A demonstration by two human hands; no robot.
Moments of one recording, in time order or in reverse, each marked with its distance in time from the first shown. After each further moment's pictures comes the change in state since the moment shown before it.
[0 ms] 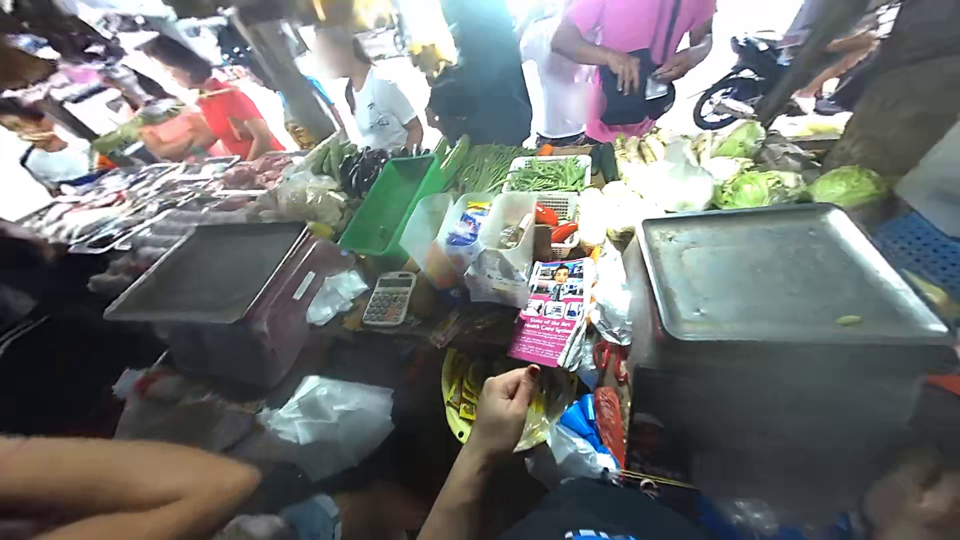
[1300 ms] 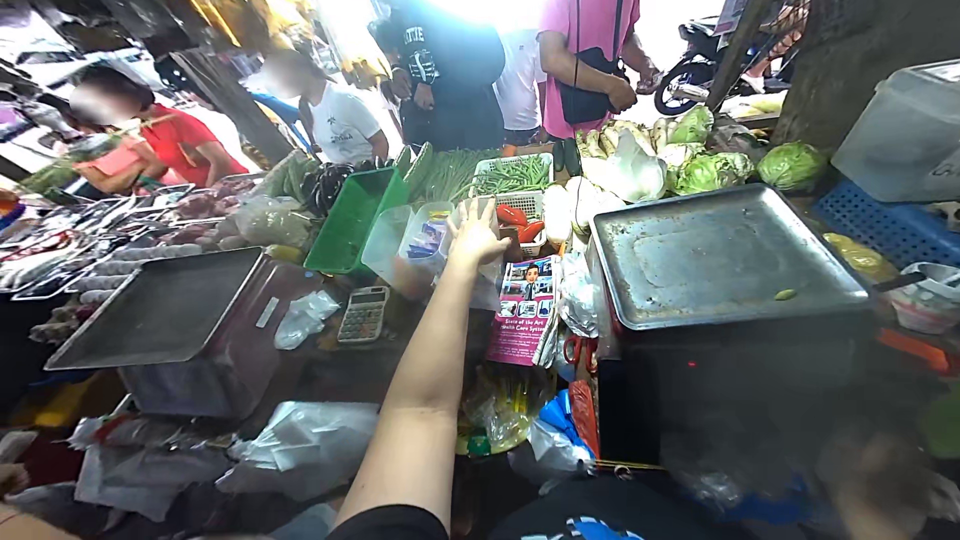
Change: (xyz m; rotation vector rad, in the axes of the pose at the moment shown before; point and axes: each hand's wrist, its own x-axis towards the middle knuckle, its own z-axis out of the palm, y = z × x) left_hand 0.278 0.043 -0.023 1.080 -0.117 -0.119; right_hand 0.003 -0.030 -0.014 0.063 -0.085 0.001
